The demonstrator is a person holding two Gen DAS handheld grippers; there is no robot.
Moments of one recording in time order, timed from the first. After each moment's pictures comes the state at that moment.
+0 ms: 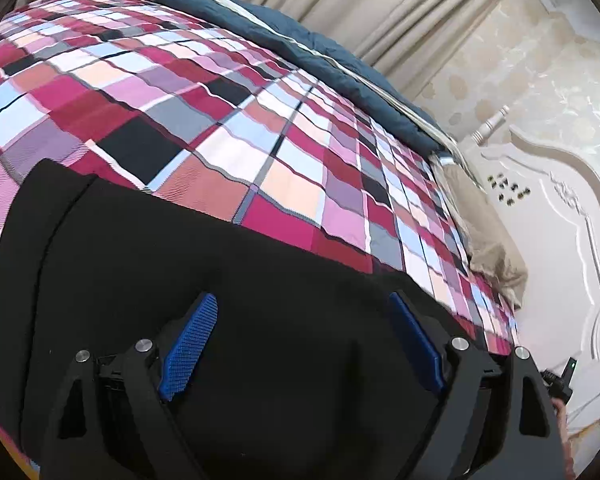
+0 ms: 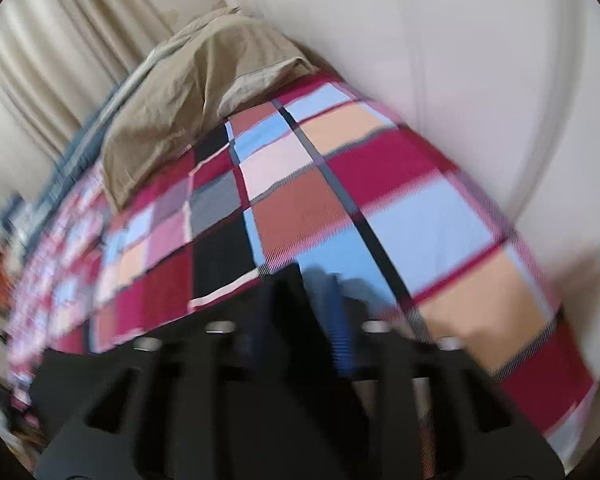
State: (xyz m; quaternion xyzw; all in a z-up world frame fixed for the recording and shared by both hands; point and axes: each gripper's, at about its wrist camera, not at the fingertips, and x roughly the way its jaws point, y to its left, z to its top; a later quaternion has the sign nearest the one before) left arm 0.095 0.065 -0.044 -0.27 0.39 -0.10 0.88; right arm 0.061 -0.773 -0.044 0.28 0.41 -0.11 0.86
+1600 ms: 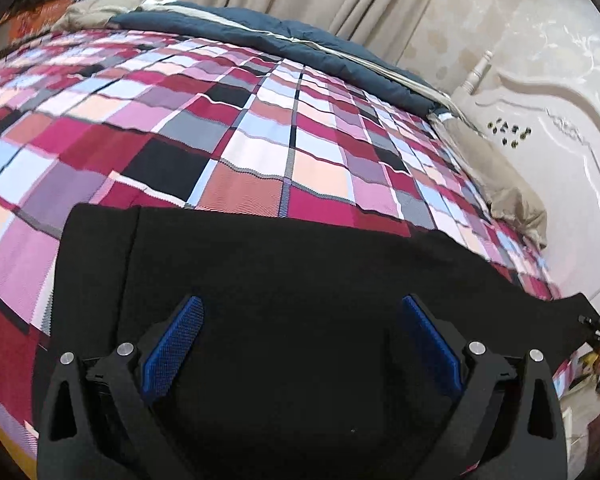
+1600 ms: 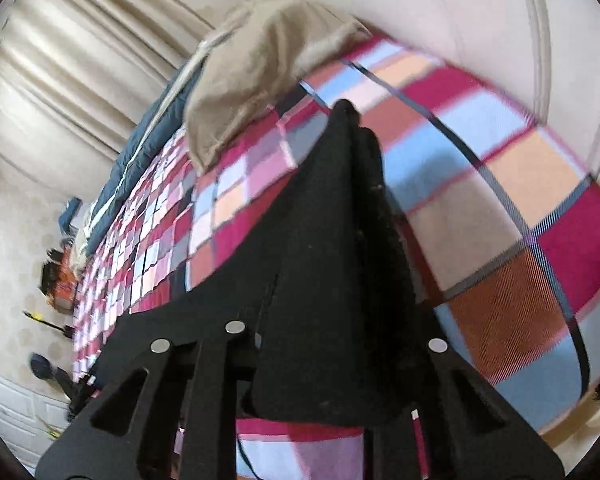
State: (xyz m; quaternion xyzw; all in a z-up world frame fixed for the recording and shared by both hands) left arm 0.083 0.092 -0.052 -0.17 0.40 -0.12 0.89; right arm 0.011 -0.690 -0.017 0.33 0.41 -0.02 0.85
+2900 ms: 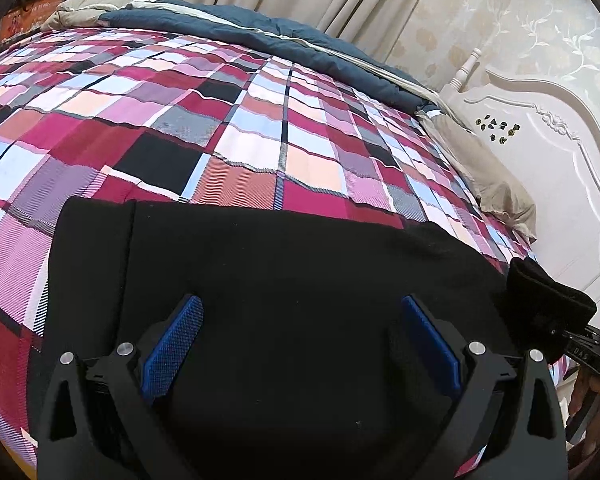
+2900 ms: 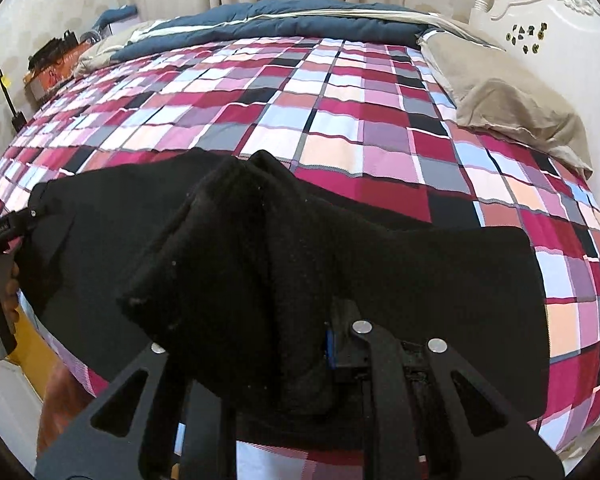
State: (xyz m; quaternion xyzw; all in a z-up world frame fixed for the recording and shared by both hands) left arm 0.082 0.096 -0.056 -0.16 0.40 -0.14 0.89; right arm 0.064 -0.273 -0.033 -0.03 0.45 0.05 0.89
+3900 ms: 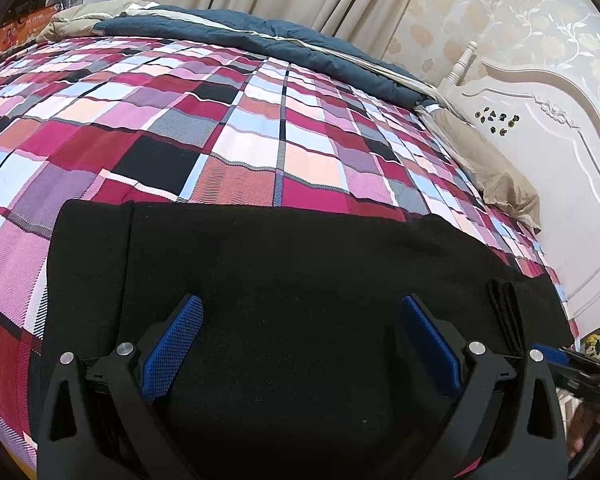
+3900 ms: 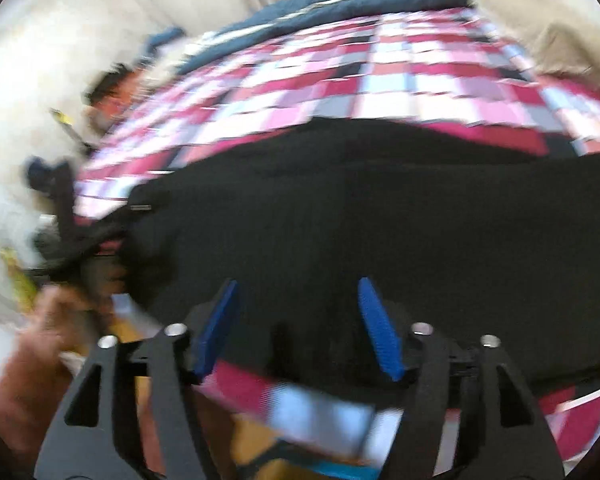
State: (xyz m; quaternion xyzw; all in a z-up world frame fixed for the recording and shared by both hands) left arm 0.082 0.092 -0.059 -0.14 0.40 -0.14 0.89; right arm 0.034 -0.234 -0.047 0.12 0.46 0.22 0.85
